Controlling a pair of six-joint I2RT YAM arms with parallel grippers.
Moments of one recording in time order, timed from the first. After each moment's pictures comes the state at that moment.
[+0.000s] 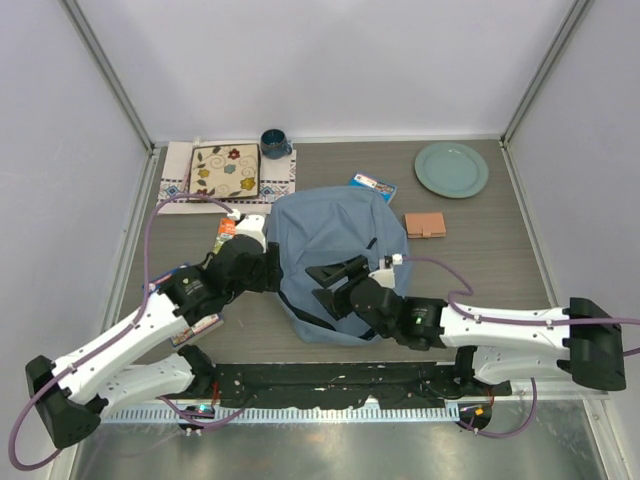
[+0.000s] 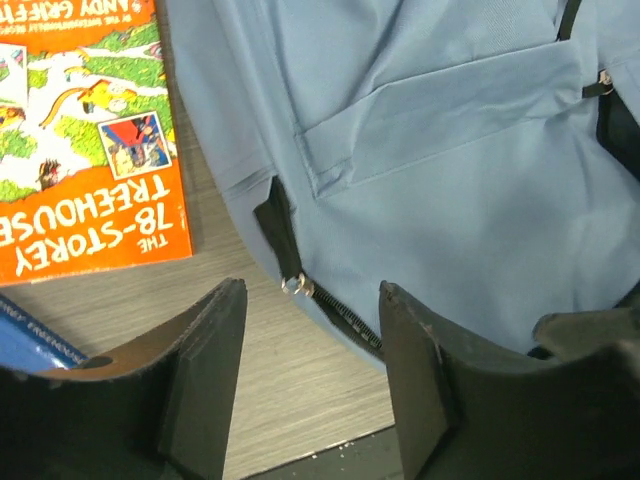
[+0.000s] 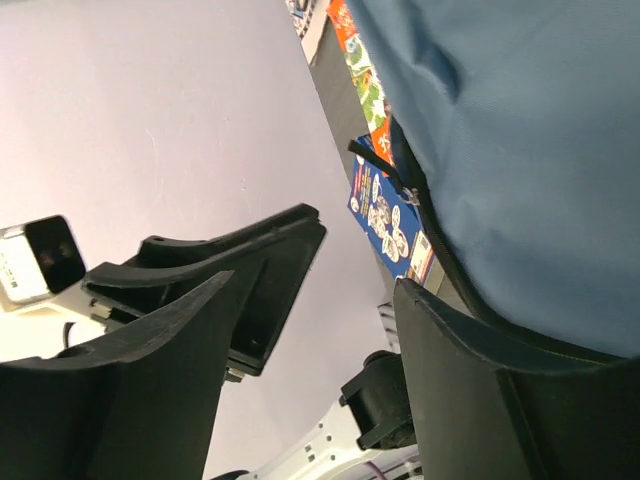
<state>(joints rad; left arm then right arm) -0.82 0.94 0.86 -0.65 -0.31 -0.52 1.26 1.14 0.61 0.09 0.55 1.93</state>
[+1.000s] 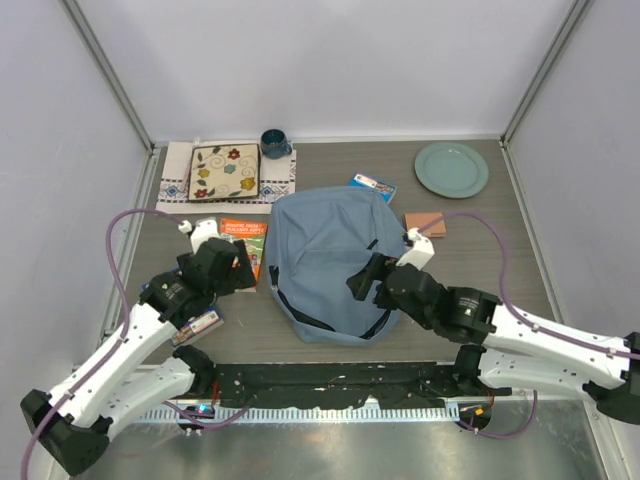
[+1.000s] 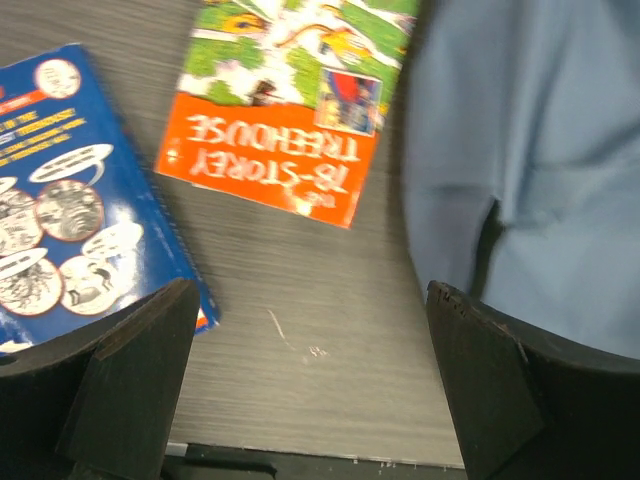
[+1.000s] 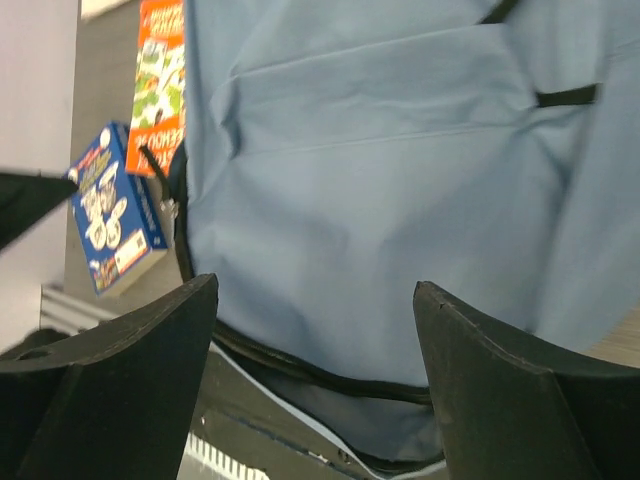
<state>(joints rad) -0.68 0.81 0.82 -0.88 -0.49 -0.72 1.12 0.82 0.72 -0.53 0.53 1.08</state>
